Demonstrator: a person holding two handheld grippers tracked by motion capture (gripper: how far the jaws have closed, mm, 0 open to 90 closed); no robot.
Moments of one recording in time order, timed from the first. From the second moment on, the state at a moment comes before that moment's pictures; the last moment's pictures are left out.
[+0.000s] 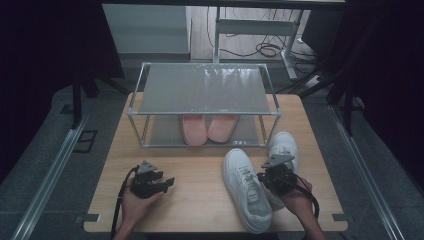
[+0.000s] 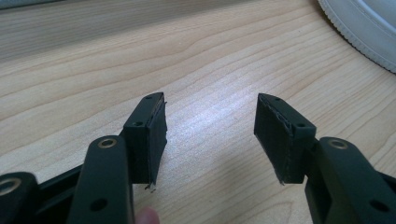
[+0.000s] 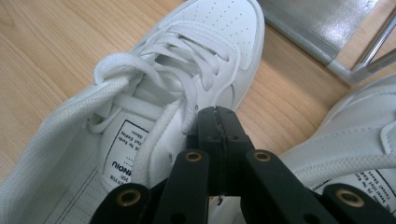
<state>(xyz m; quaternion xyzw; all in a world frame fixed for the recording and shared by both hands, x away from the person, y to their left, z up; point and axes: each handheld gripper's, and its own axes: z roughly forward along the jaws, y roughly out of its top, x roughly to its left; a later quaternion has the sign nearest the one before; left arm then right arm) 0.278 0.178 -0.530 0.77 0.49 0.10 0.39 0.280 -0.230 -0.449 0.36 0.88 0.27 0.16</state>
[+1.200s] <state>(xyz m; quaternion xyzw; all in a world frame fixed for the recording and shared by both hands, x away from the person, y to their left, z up) 0.277 0.177 -0.530 0.77 0.49 0.10 0.39 0.276 -0.219 -0.457 0.36 0.89 0.22 0.17</state>
